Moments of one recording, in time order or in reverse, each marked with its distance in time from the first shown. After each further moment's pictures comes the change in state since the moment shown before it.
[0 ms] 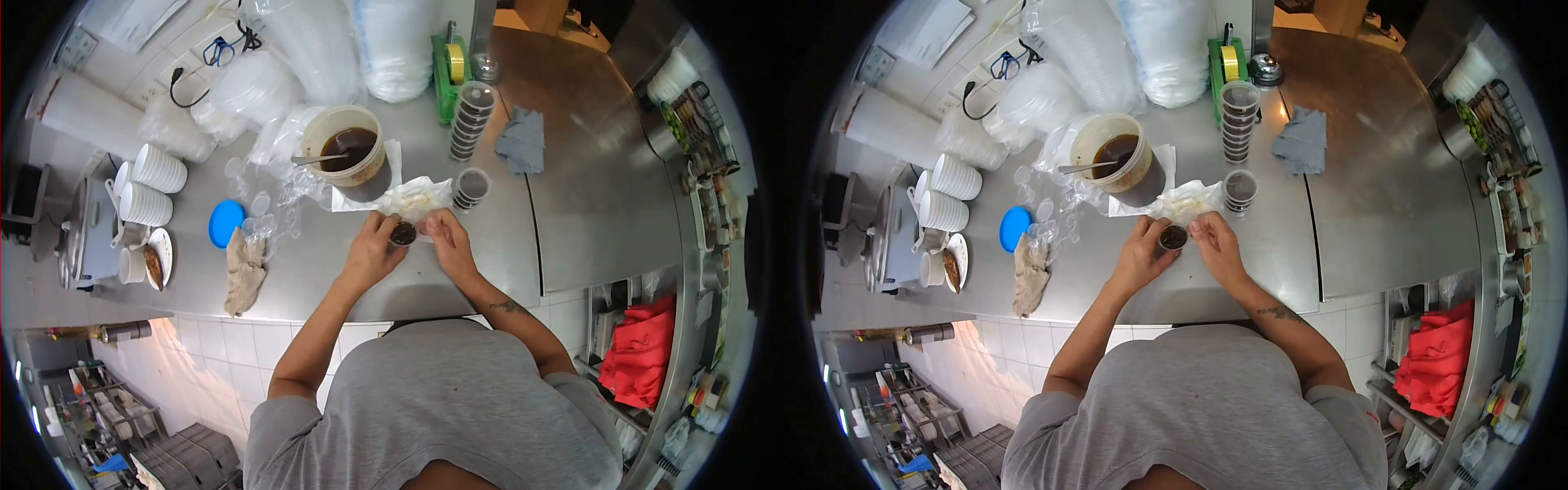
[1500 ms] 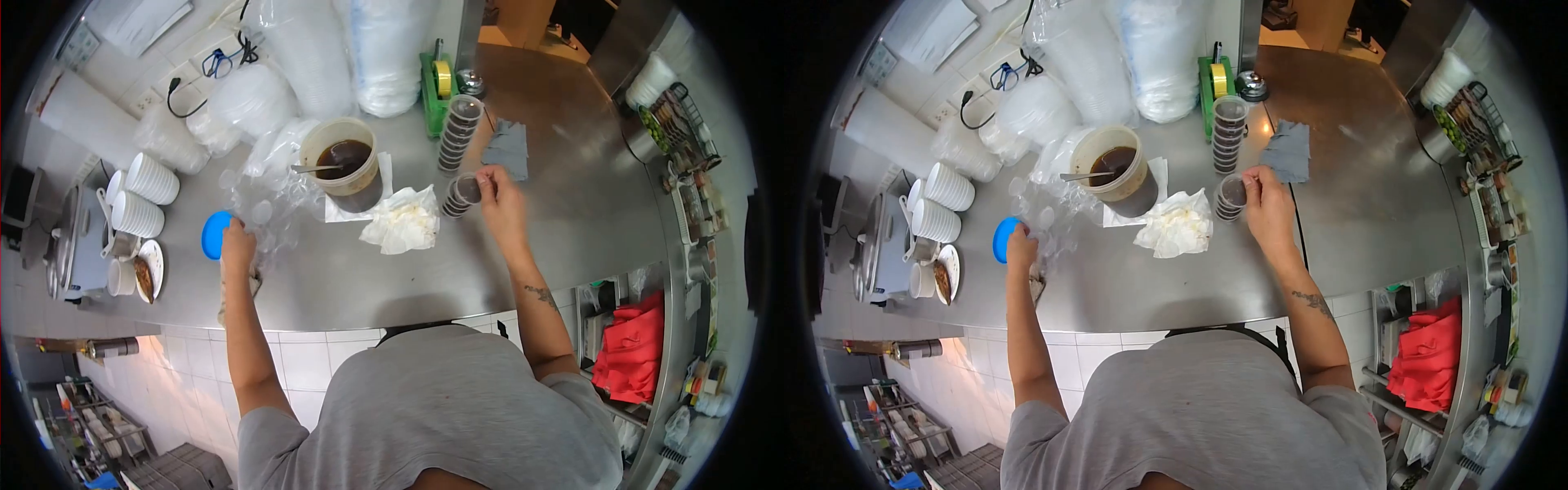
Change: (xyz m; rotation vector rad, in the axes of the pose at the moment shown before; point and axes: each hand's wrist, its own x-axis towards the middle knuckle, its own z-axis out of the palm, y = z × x) left_hand -0.037 -0.178 -0.158 0.517 0.183 -0.680; right_hand 0.043 -0.095 -0.061 -0.802 0.356 -0.209
